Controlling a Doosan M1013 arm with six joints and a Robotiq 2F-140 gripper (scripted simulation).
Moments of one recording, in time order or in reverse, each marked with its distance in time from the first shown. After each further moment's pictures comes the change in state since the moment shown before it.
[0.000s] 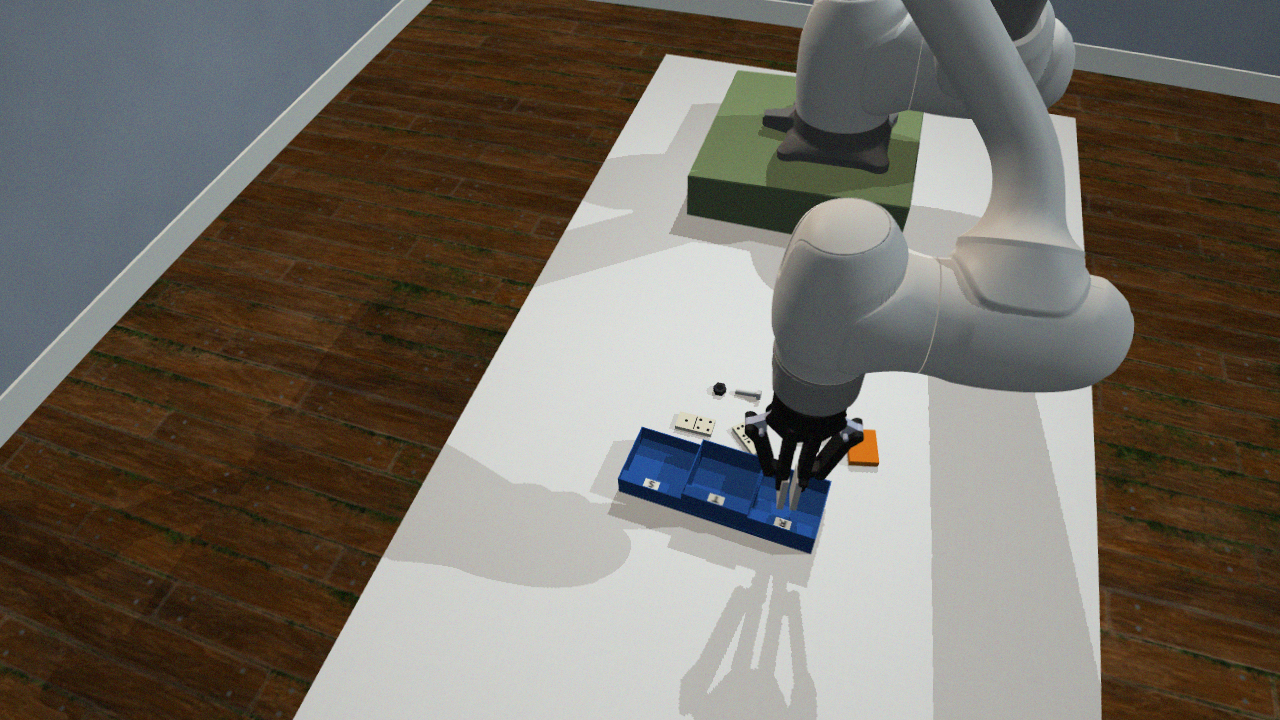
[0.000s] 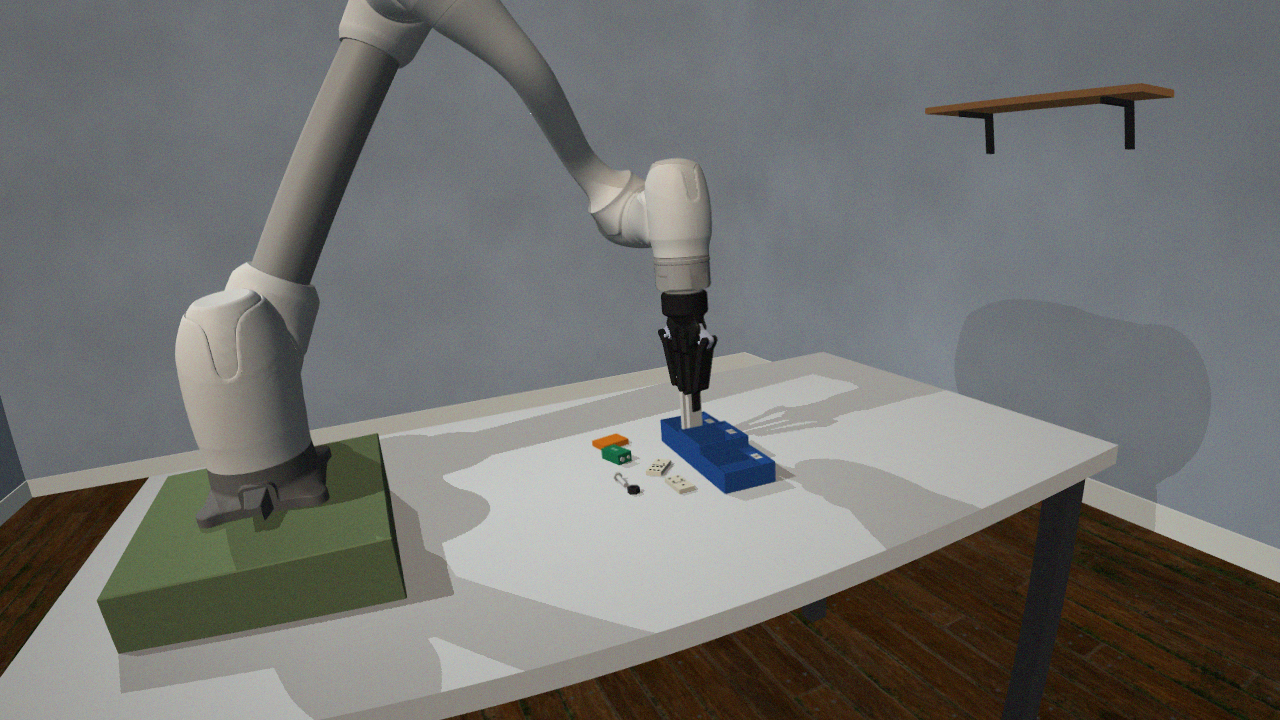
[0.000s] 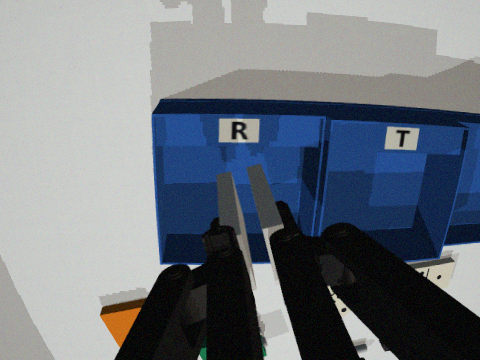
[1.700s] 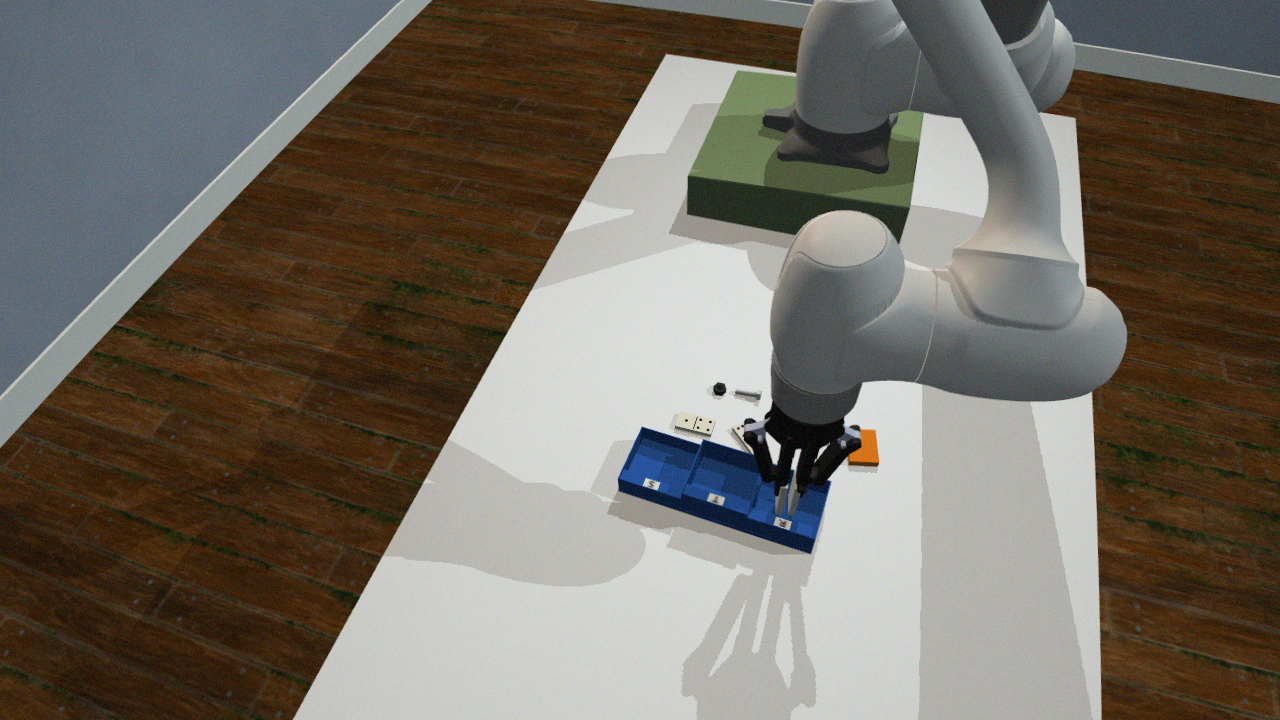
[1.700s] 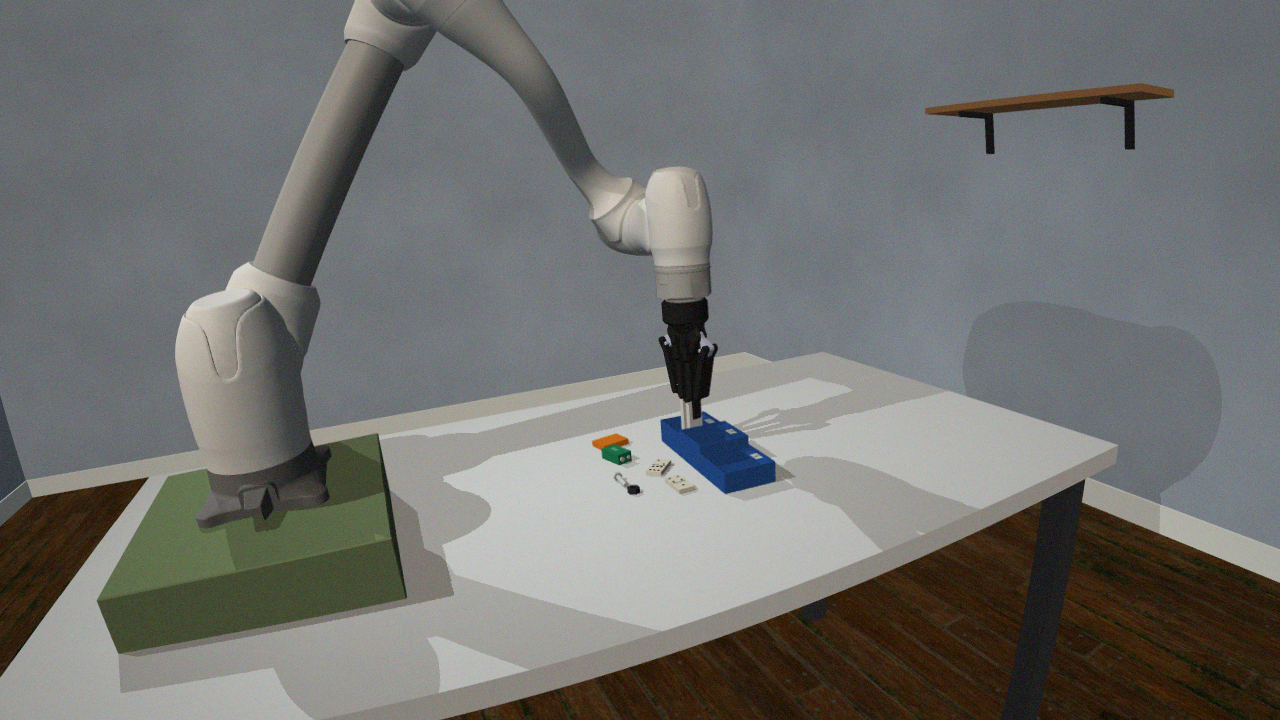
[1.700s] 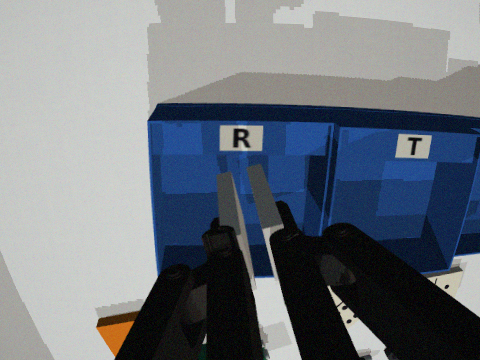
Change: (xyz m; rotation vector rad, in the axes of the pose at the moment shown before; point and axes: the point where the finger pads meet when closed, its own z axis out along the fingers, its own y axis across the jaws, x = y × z) arm 0.000 0.000 0.013 0.000 0.000 0.000
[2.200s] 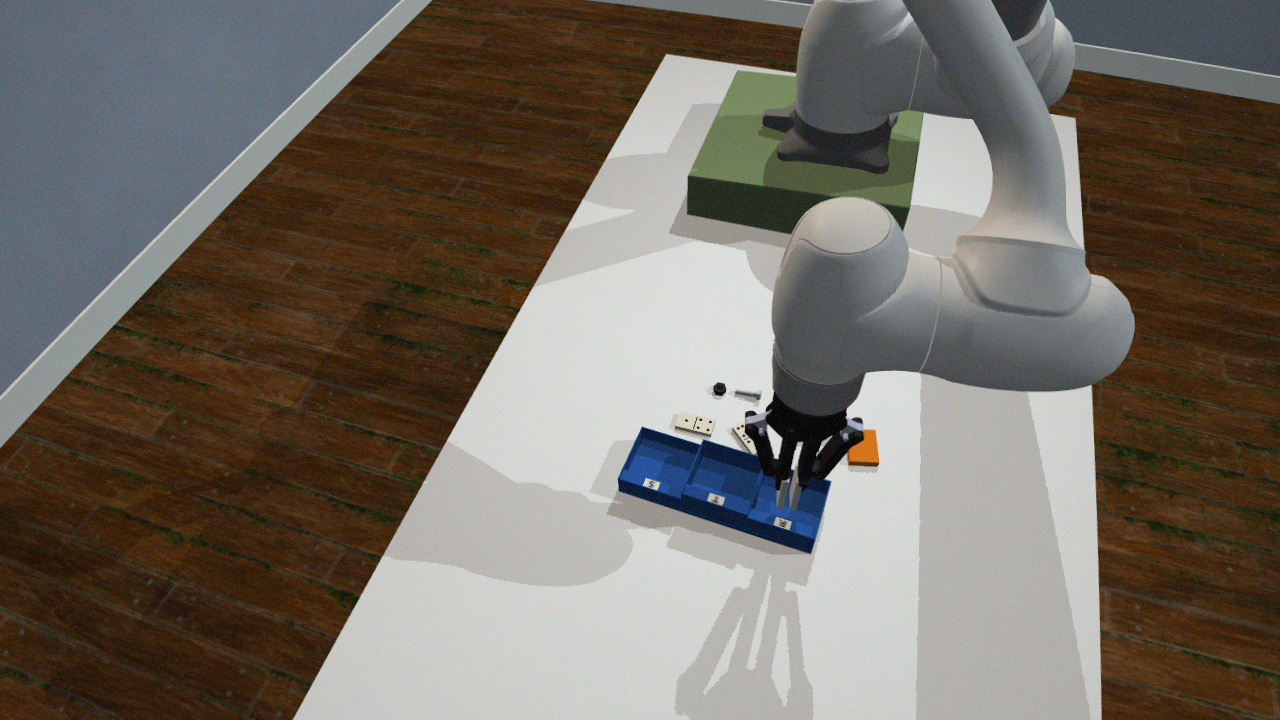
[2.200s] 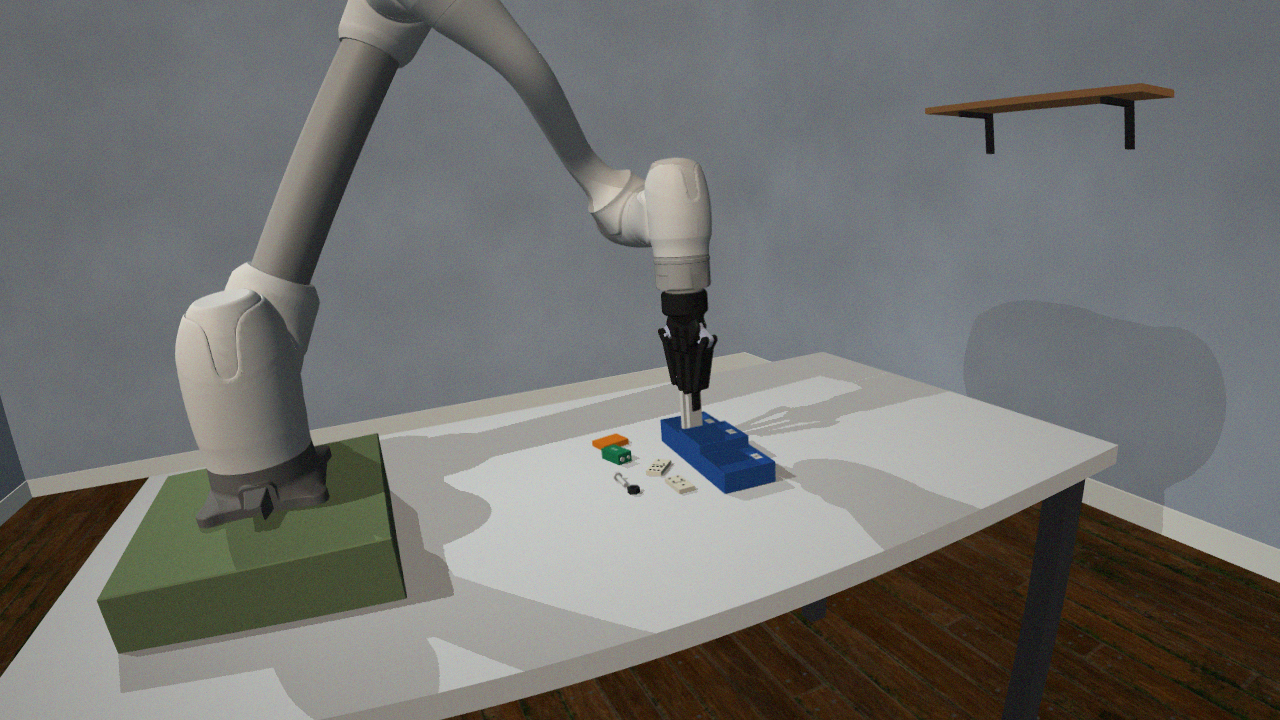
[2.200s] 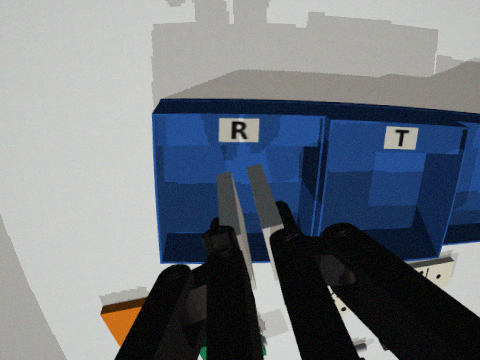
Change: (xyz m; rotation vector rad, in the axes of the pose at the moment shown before) arm 0.000 0.000 -0.014 0.000 0.000 0.000
